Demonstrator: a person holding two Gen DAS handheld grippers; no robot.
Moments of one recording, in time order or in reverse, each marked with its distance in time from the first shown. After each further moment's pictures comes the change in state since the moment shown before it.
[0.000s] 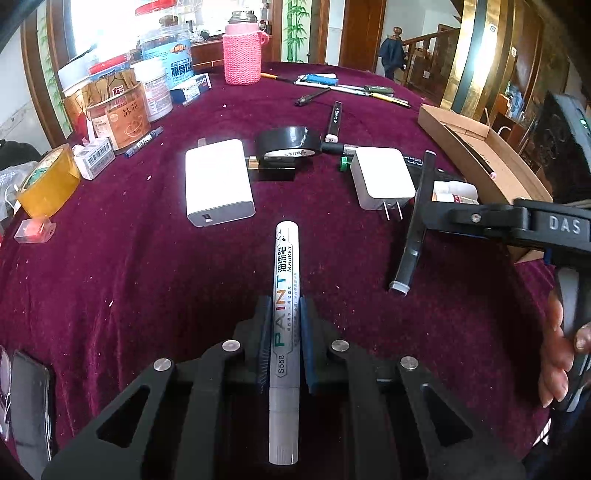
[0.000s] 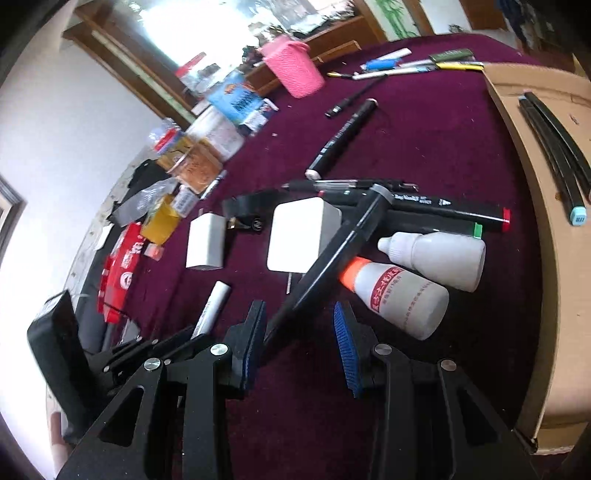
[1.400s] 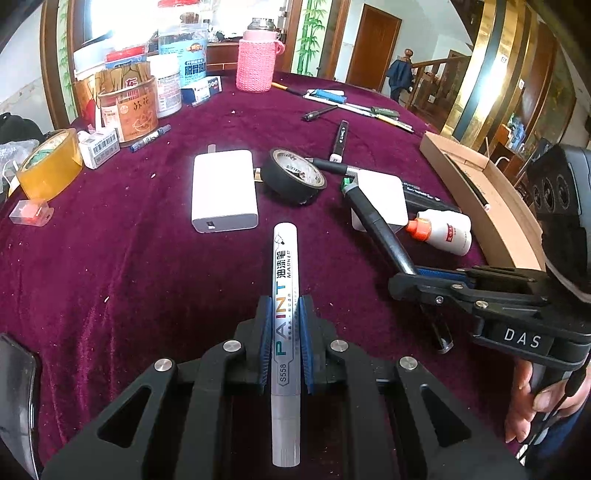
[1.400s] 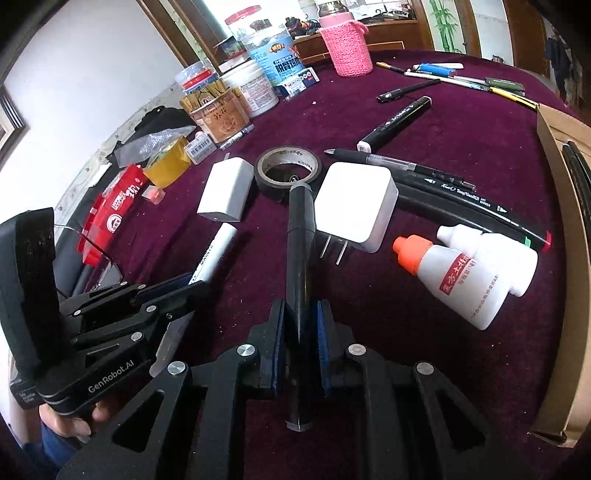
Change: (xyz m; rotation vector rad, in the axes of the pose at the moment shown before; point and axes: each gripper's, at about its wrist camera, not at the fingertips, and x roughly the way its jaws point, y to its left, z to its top) left arm -0.007 0.012 0.002 -0.107 -0.043 -0.059; right arm 0.018 0.040 -0.022 -0.232 0.064 -0.063
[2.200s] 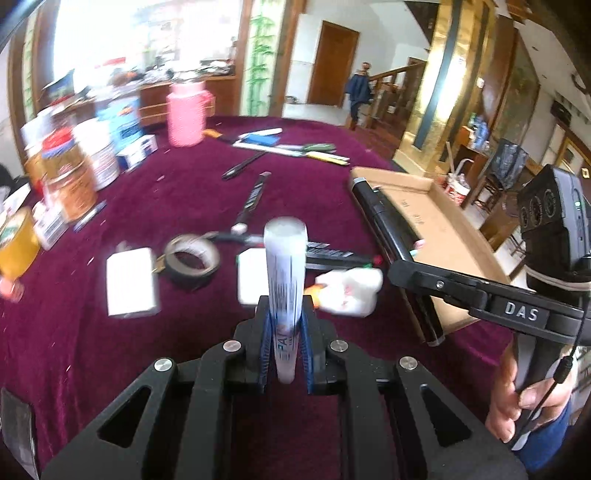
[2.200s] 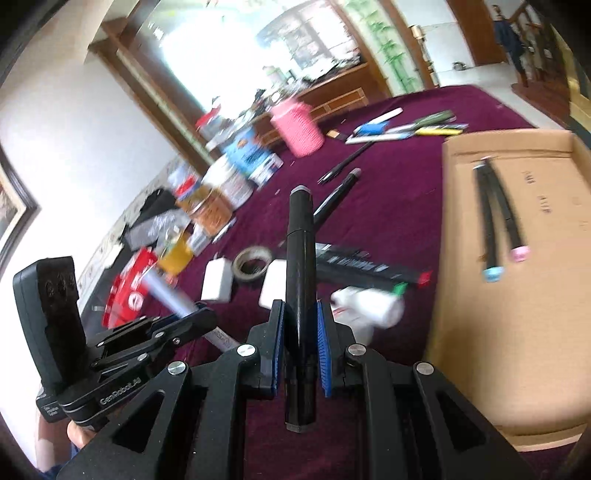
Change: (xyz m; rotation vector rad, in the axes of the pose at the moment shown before) left arm -0.027 -0.088 0.054 0.113 -0.088 -0.111; right arm -0.104 -0.068 0.008 0.182 -0.254 0.047
